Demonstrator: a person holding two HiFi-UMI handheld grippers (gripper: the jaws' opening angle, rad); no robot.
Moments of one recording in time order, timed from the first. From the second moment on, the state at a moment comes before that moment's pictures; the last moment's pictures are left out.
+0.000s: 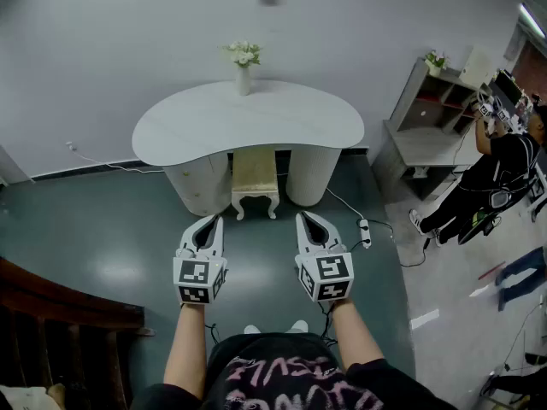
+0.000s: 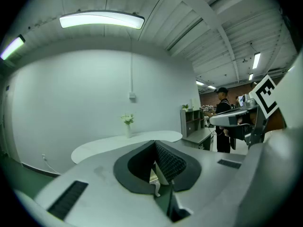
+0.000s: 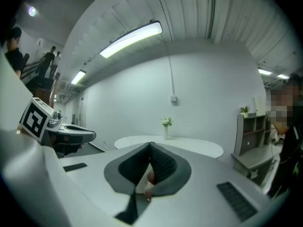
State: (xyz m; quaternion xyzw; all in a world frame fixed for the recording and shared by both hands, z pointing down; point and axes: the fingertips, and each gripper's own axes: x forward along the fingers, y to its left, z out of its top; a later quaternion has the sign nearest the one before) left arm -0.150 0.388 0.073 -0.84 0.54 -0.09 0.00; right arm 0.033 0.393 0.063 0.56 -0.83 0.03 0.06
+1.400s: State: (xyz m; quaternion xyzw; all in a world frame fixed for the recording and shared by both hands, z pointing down) left arm -0.135 0.263 0.160 -0.85 0.51 -0.16 -0.05; right arm 0.056 0.257 0.137 0.56 -0.82 0.07 0.09
